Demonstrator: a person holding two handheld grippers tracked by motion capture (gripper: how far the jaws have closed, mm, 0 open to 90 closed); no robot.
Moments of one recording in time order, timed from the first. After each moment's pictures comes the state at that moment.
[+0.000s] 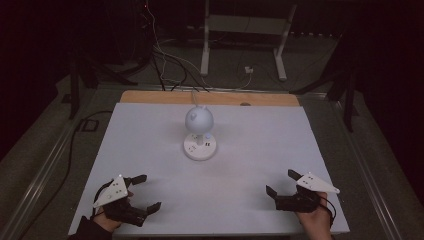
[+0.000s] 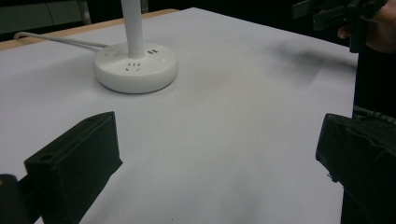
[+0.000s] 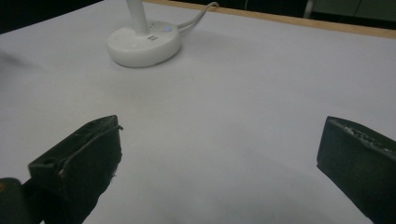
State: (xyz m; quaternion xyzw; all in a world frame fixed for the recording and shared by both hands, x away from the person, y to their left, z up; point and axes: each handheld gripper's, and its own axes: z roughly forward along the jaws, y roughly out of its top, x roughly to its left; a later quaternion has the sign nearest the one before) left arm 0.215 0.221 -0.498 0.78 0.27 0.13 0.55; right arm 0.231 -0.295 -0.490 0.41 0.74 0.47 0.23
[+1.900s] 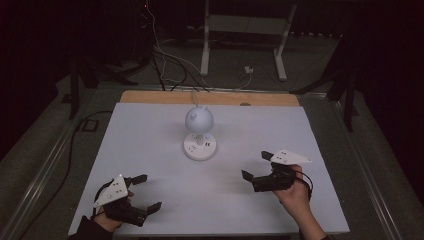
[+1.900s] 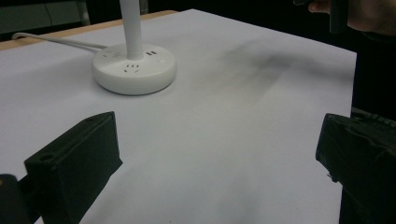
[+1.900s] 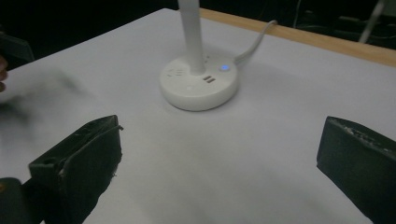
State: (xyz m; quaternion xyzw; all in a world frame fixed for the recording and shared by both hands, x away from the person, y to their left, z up) left arm 0.215 0.220 -0.498 0.78 0.27 0.13 0.56; right arm 0.279 -0.230 -0.451 0.35 0.78 0.49 0.16
